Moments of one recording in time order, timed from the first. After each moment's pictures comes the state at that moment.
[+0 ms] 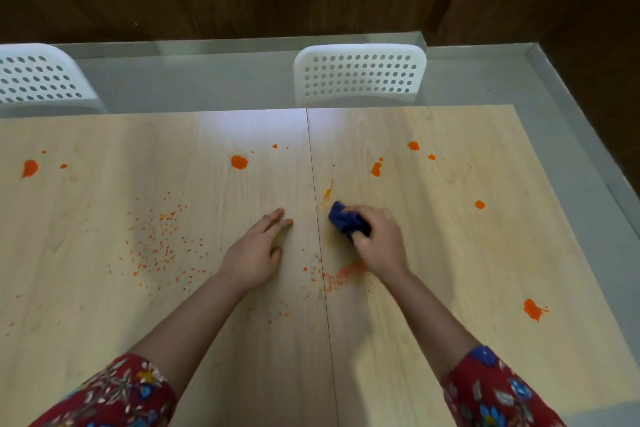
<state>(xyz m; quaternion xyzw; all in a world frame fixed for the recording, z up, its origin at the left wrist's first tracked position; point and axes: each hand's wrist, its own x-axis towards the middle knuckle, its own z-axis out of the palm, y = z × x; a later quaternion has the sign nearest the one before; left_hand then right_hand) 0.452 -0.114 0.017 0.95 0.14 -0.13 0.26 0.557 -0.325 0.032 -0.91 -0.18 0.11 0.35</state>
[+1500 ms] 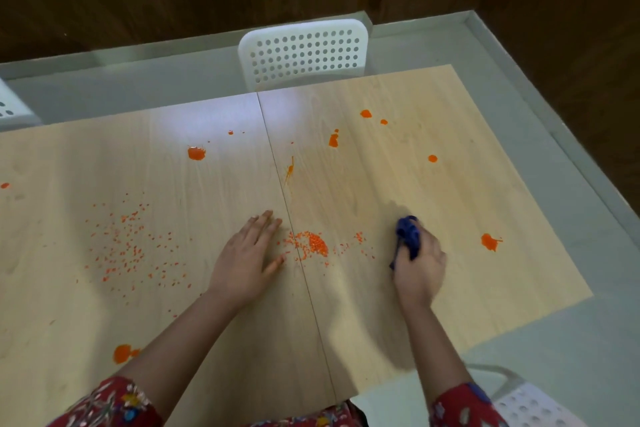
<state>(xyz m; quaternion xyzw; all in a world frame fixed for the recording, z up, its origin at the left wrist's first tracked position) 0.415 -0.153 0.008 0.98 0.03 -0.13 0.16 0.471 -0.439 -0.012 -0.93 0.18 -0.07 0.32</state>
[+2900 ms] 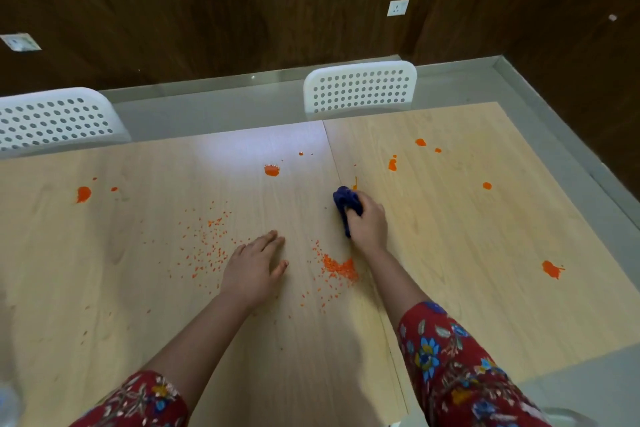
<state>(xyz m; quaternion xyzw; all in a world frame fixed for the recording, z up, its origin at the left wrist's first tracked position) 0.378 -0.055 0.022 0.97 0.12 -0.14 0.15 0.516 -0.238 0.014 -0.90 0.00 0.05 0.44</state>
